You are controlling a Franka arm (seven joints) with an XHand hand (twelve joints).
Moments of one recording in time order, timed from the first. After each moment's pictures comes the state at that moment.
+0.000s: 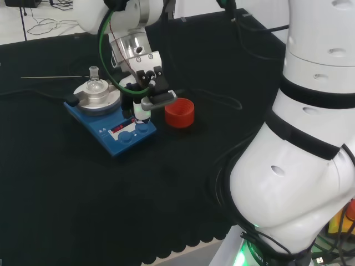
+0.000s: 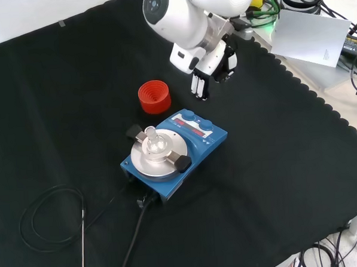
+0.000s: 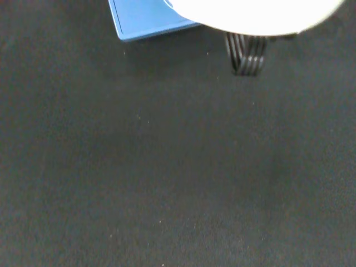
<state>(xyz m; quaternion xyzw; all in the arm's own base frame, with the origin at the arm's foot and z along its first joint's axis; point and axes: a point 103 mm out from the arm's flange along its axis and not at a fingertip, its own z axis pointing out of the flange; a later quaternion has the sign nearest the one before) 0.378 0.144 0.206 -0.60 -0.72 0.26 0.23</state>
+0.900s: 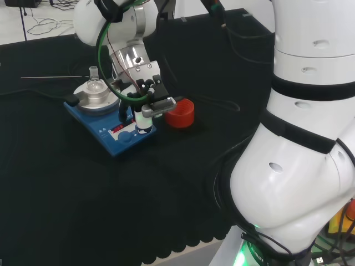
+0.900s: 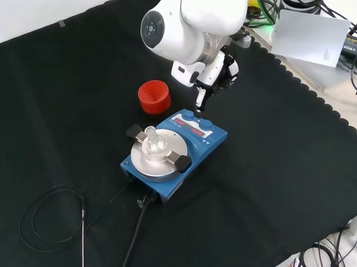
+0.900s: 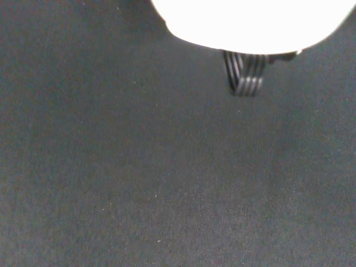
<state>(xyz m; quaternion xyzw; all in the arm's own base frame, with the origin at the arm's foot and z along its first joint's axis) 0.376 0.144 0.179 -0.59 -0.71 0.29 0.26</state>
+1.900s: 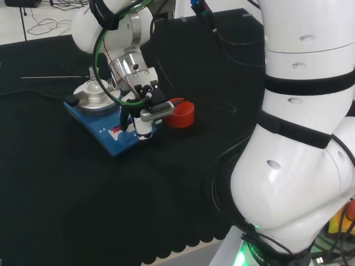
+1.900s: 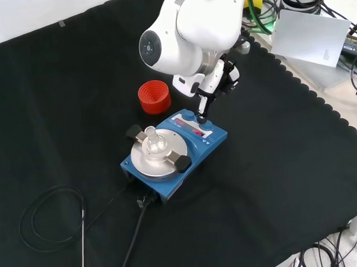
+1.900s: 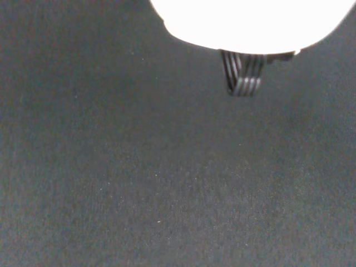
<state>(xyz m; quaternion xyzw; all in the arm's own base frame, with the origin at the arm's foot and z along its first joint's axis) 0.376 0.146 0.162 -0.57 -0.70 0.32 0.28</state>
